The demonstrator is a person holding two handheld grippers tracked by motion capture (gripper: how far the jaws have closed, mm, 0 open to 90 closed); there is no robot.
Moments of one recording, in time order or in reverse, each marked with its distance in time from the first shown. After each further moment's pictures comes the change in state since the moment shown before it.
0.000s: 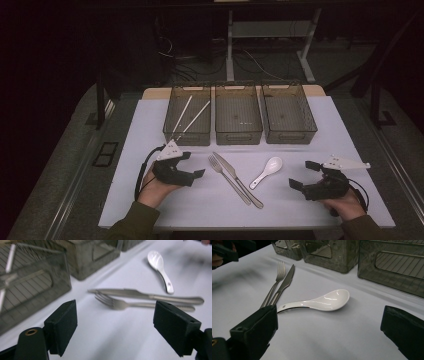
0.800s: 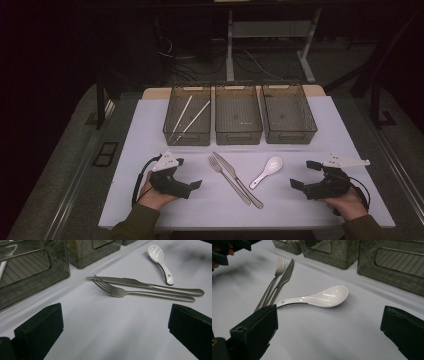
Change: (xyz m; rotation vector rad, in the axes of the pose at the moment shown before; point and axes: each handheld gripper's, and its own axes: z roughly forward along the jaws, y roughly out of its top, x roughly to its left) left arm -0.004 -0.022 -0.003 -0.025 0.000 -0.039; right arm -0.002 0.006 -0.002 0.062 -0.001 -0.018
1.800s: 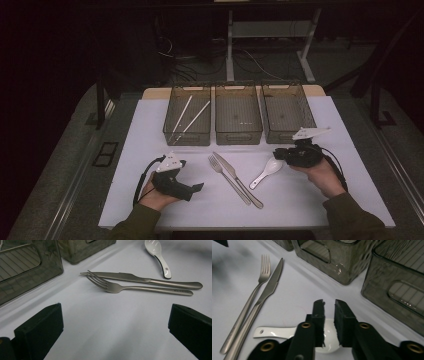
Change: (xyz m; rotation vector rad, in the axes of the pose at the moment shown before) left arm -0.005 0.001 0.004 0.034 -0.014 0.018; right arm -0.013 0.063 0.067 0.165 0.009 -0.064
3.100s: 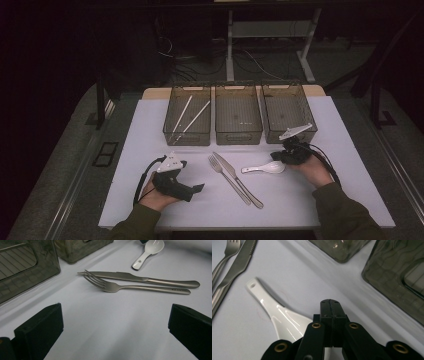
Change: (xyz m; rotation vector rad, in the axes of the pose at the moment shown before) left arm -0.001 0.000 0.000 0.005 -0.013 0.011; right arm -0.010 0.002 0.034 0.195 -0.042 -0.032
